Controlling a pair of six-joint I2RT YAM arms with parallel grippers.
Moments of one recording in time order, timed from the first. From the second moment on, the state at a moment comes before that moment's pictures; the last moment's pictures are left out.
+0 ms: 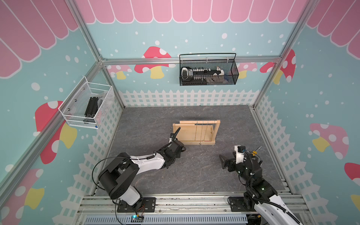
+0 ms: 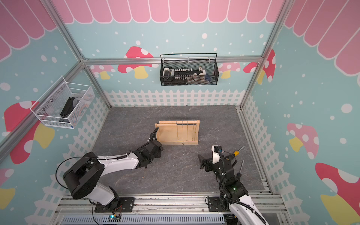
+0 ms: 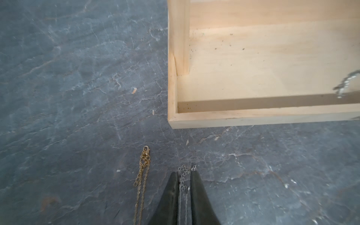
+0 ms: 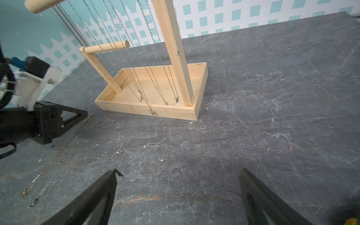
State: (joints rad) left arm -0.73 1.53 0.69 -0.01 -0.48 -0.47; right arm 0.43 0.34 0.18 -0.20 0.01 0.29
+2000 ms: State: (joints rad) left arm -0.45 1.83 0.99 -0.02 -0.10 -0.45; right arm -0.09 1.60 0.71 0.56 -0.70 0.83
